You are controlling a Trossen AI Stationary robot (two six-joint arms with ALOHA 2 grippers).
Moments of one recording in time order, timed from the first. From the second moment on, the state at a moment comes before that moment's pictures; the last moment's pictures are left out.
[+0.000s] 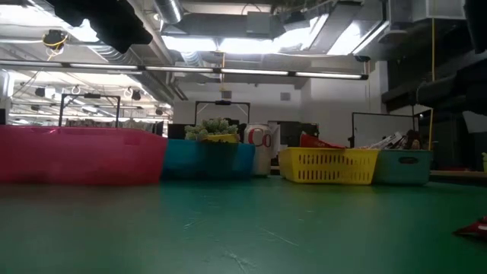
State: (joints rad) left arm -0.45 1.08 0.63 -0.09 -0.33 -0.21; right arm 0.69 1.81 1.15 -0.79 -0.05 0.30
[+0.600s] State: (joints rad) left arm -0.45 1.08 0.63 -0.09 -0.33 -0.21; right arm 0.69 1.81 1.08 -0.69 -0.09 0.28
